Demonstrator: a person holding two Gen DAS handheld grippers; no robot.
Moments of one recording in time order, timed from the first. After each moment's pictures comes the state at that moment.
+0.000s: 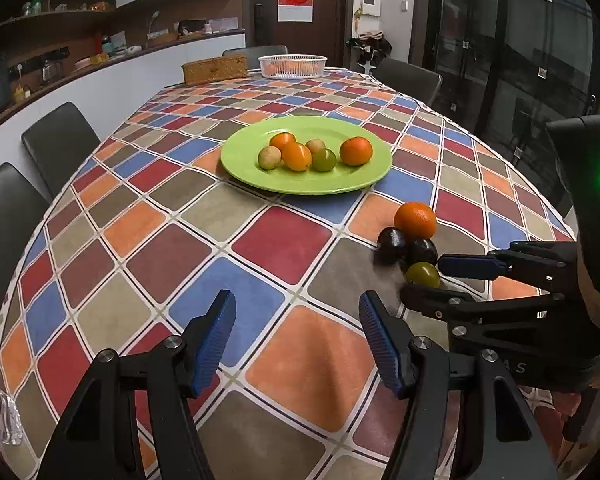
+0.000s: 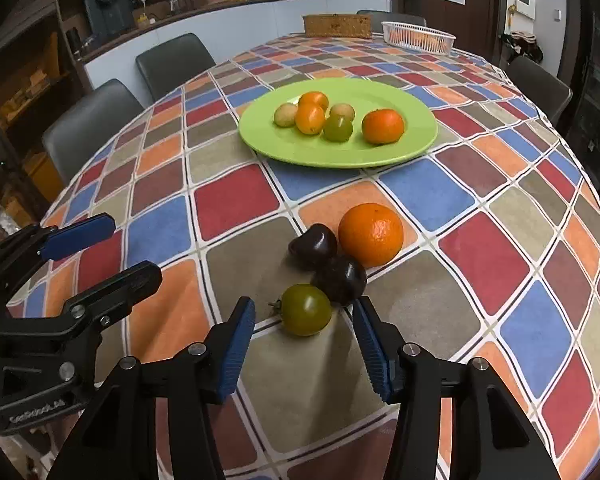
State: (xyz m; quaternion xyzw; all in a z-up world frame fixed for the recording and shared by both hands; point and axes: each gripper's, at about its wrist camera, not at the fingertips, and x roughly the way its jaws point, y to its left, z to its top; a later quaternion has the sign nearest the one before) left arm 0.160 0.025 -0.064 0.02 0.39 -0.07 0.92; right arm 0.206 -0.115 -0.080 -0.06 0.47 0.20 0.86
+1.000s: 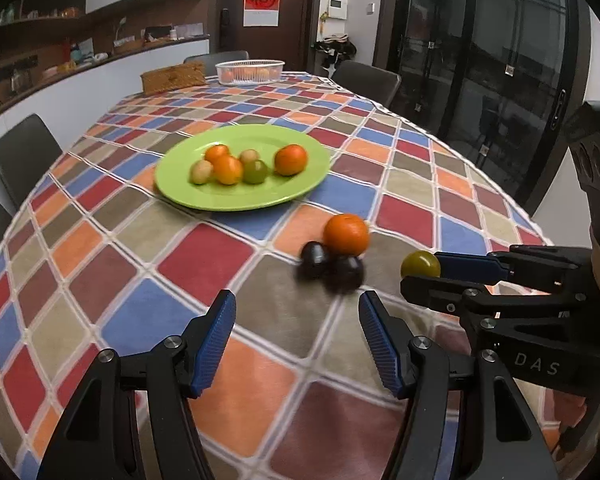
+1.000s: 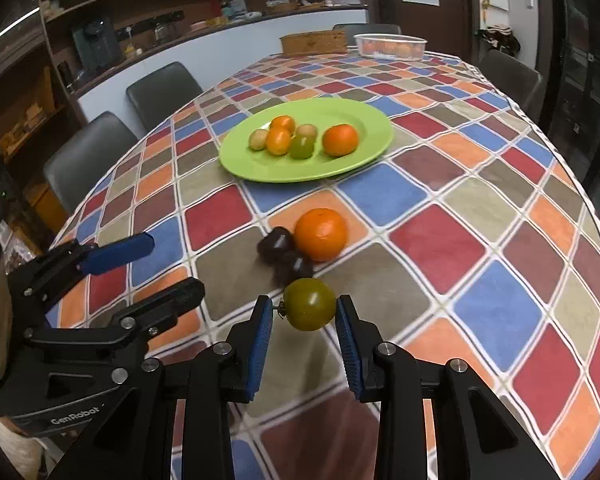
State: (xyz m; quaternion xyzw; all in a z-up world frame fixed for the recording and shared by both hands) left arm 0.168 -0.023 -0.062 0.01 0.38 -0.14 0.91; right arm 0.188 -0.164 -0.055 -0.01 0.44 0.19 0.88
